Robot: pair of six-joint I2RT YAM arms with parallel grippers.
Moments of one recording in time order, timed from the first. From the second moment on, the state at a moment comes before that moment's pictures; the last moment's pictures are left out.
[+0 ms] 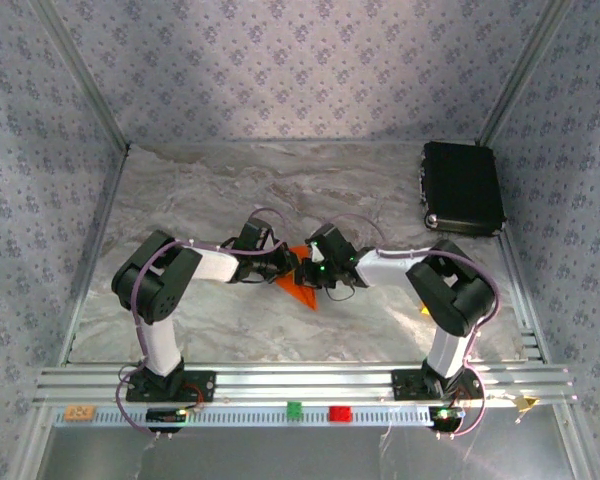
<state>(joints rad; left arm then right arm) -0.60 1.85 0.79 0.26 0.48 -1.07 0.73 1.77 0.86 0.00 -0.39 0.77</state>
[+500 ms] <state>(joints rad) -0.60 1.85 0.80 0.25 0.48 -1.05 0.69 1.77 0.70 0.26 -0.44 0.85</state>
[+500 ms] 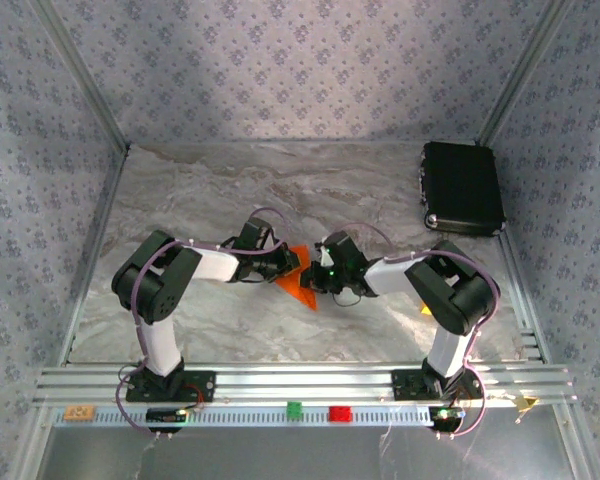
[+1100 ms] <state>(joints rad) -0.62 1.77 0.84 0.07 0.48 -0.95 0.68 1.76 0.66 0.32 -0.47 0.87</state>
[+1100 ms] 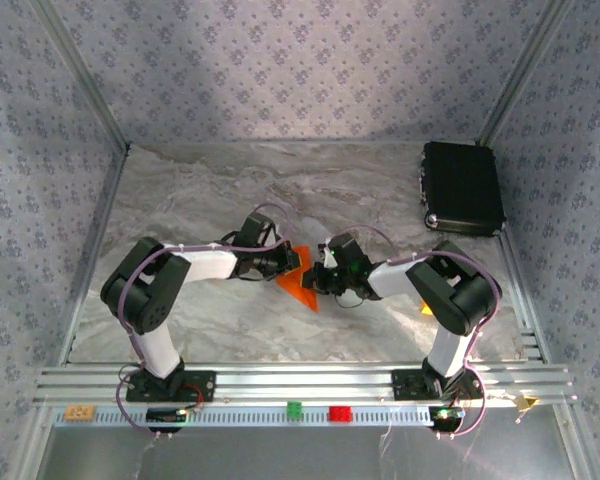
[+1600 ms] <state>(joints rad) -0.58 1.85 0.91 0.00 0.46 -0.95 0.67 1.75 0.65 0.32 -0.47 0.87</state>
